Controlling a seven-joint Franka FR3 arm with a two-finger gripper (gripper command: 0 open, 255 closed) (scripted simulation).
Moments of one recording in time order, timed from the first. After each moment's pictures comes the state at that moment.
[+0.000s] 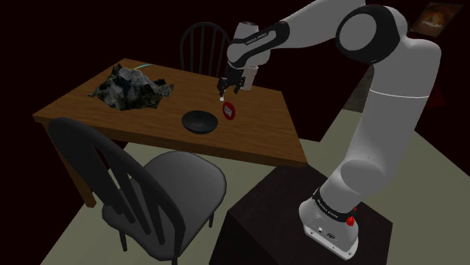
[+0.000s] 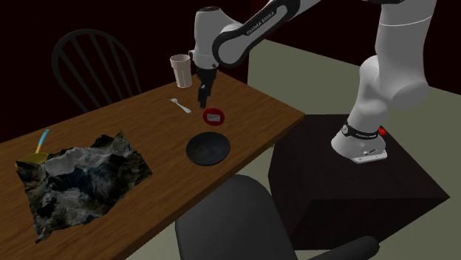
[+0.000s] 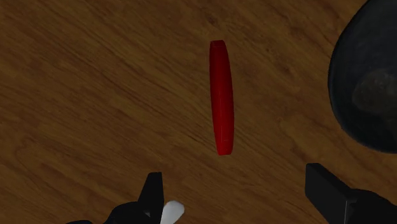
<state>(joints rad) -0.08 0.31 -0.08 -1.91 0.01 2.34 0.00</state>
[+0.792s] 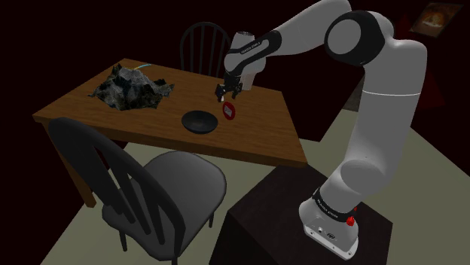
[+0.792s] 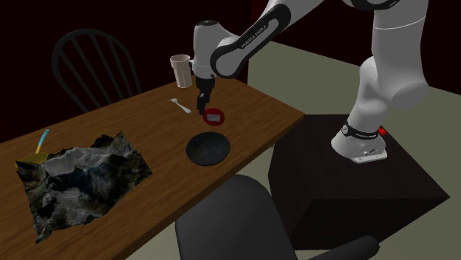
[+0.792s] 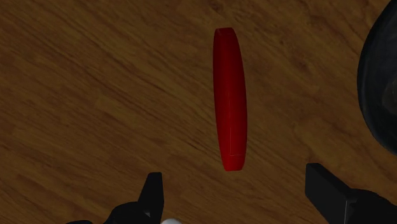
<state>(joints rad) -0.08 0.39 -0.08 -1.90 0.01 2.41 0.00</state>
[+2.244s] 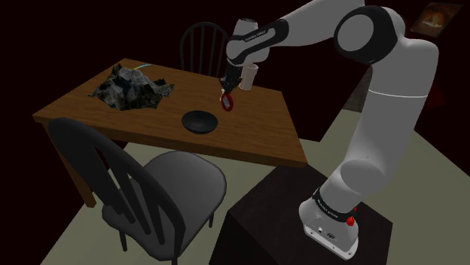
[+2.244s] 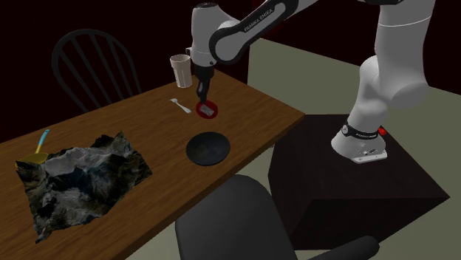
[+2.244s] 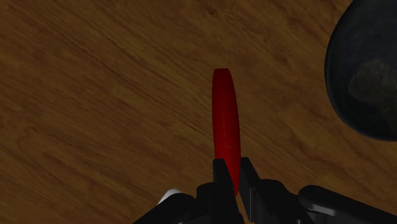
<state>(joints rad) -0.08 0.33 -0.08 -1.86 0.01 2.31 0.00</state>
